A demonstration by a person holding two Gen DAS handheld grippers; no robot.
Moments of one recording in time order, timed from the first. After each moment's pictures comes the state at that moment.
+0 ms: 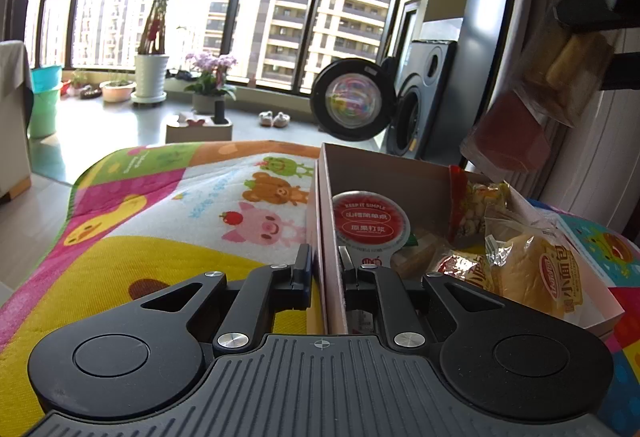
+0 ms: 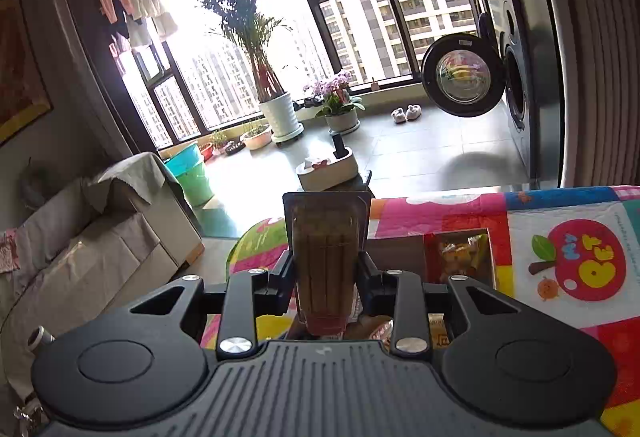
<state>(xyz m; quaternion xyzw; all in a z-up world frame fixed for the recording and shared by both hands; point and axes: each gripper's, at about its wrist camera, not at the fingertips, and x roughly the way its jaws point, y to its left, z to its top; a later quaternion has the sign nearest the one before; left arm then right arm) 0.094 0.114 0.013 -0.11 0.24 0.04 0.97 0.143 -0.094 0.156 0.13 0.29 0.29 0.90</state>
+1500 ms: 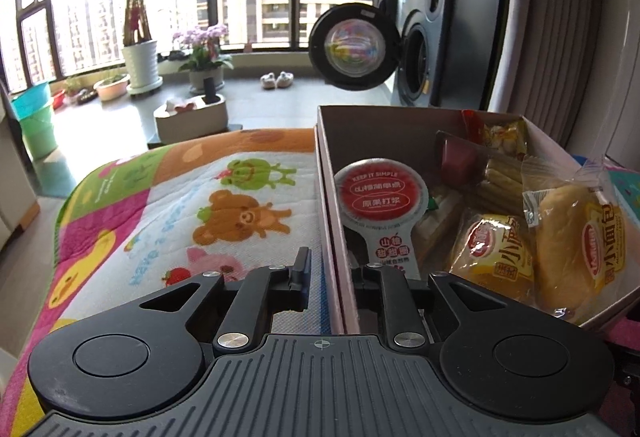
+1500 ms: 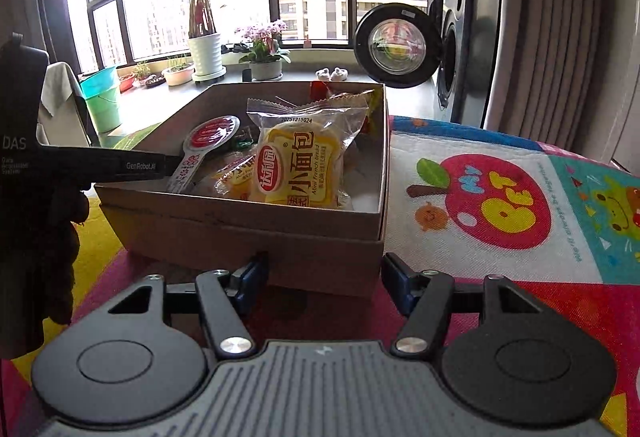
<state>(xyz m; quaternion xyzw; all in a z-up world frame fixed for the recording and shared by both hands) 0.201 0.092 0.013 -0.02 0.33 0.06 0.94 0.156 -0.147 0.028 -0.03 0.33 0.18 0.93</state>
